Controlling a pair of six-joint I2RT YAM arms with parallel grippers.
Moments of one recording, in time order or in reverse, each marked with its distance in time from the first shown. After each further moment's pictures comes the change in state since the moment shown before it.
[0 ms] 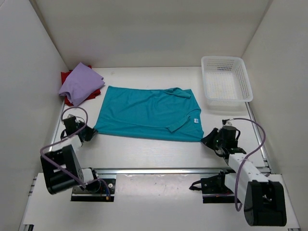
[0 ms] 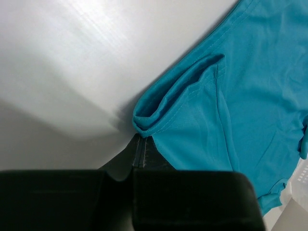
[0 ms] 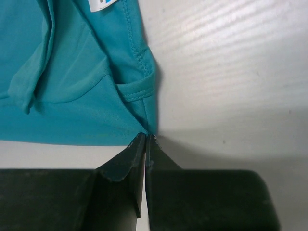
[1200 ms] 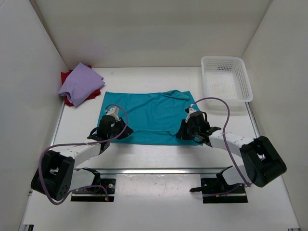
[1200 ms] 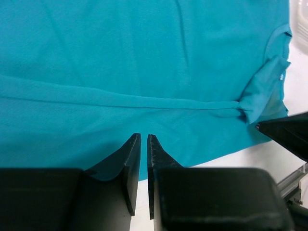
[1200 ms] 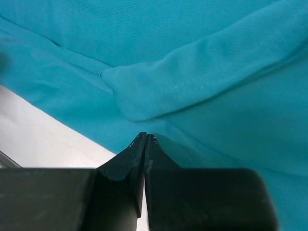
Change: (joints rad) left arm -0.698 -0.133 -0.077 0.169 -0.088 0.045; right arm 0.484 0.389 0.315 0.031 0.013 -0.060
